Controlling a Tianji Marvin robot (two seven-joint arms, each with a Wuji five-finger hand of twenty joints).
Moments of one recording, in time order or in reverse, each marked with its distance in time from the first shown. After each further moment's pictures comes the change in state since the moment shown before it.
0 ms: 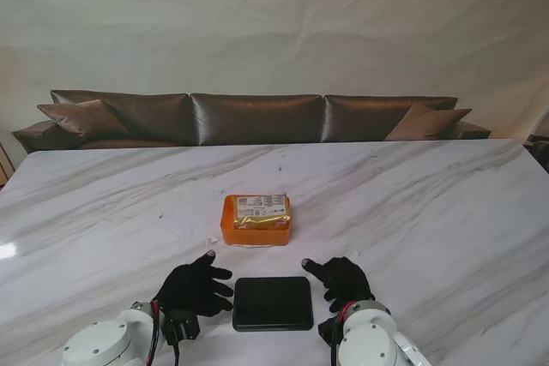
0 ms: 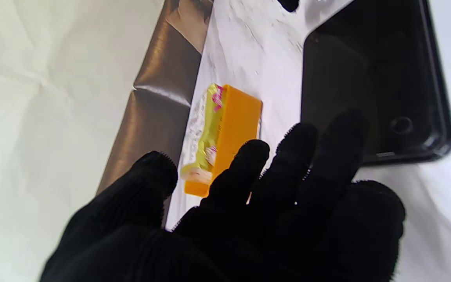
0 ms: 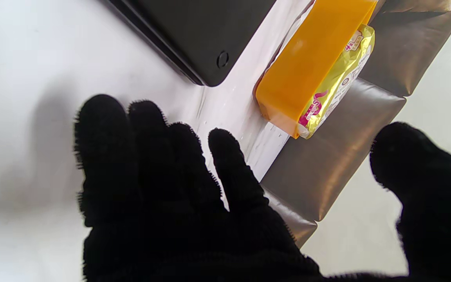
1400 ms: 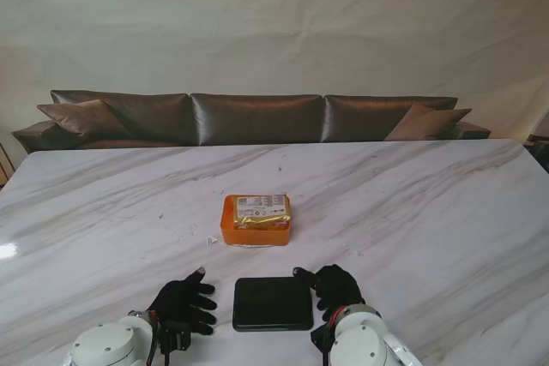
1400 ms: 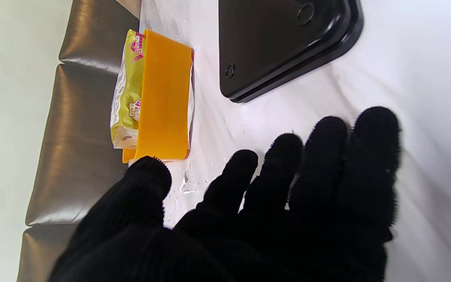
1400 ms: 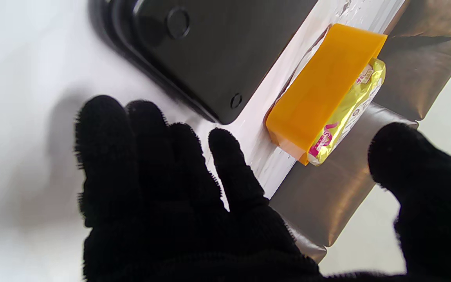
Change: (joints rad) left arm -0.035 0.006 -0.013 0.143 0.148 0.053 -0.039; right arm 0.021 0.004 -0.047 0.019 0.008 0.049 0.020; left_hand 0.035 0.072 -0.173 0.051 -0.116 -0.066 -0.062 -0.005 -0.169 -0.086 -0.029 -0.001 -0.162 -0.083 0.060 -0.001 -0.346 -0.046 -0.013 0.253; right_hand 0.011 0.011 -0.014 0.000 -0.002 -0.001 0.011 -0.004 -0.002 0.000 -0.001 -0.001 -0.006 0.000 -0.002 0.001 -0.010 0.000 -0.001 0.000
